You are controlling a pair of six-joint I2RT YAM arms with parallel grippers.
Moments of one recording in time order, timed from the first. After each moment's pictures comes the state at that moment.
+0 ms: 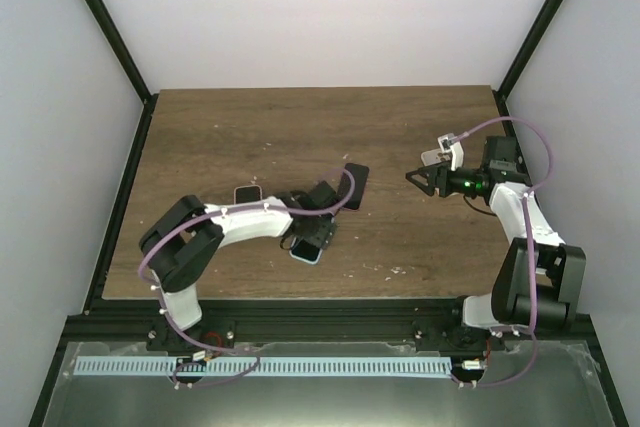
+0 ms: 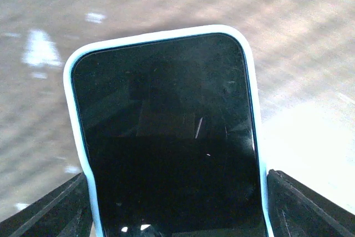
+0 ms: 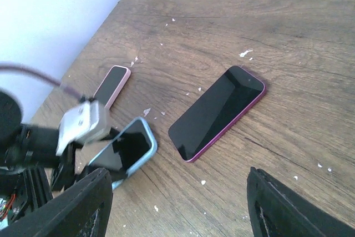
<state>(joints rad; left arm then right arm) -0.85 1.83 1.11 -0.54 -0.15 -0.39 -0.18 1.37 0.90 -0.46 -1.04 -0.25</state>
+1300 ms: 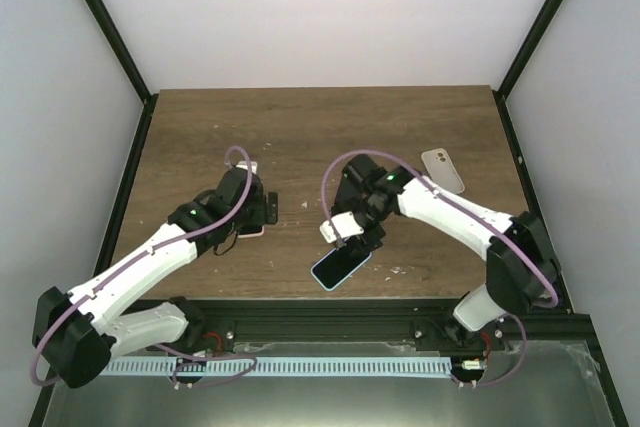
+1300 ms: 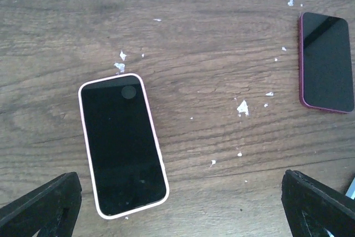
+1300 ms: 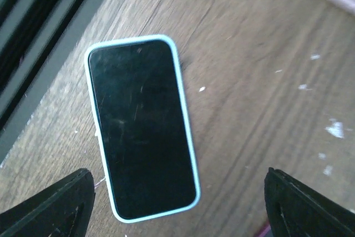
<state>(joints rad) -0.67 1.09 0.85 -0.59 -0.29 -0.45 0.69 1.51 1.16 -0.95 -0.42 -1.40</state>
